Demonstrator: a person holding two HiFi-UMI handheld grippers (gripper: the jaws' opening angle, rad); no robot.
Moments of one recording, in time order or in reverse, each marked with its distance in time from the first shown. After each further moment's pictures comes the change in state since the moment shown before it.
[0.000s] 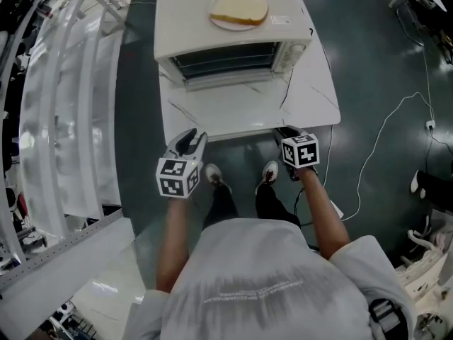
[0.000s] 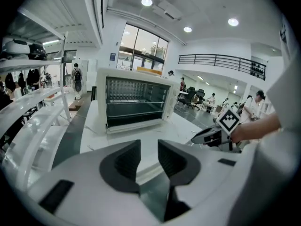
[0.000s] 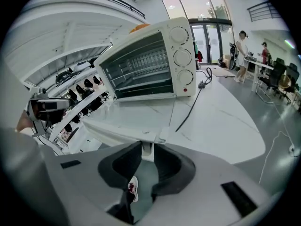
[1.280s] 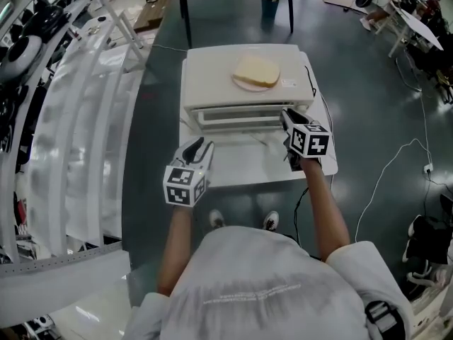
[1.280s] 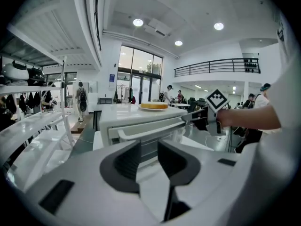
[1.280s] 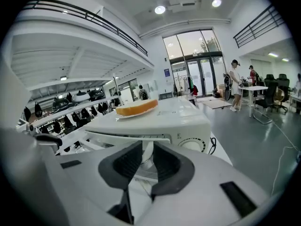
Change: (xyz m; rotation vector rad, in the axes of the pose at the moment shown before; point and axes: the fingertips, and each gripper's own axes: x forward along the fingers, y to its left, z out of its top) left arm -0.011 0.032 0.132 0.099 -0.215 0.059; right arm -0.044 -0.009 0.260 -0.028 -0.417 -0.048
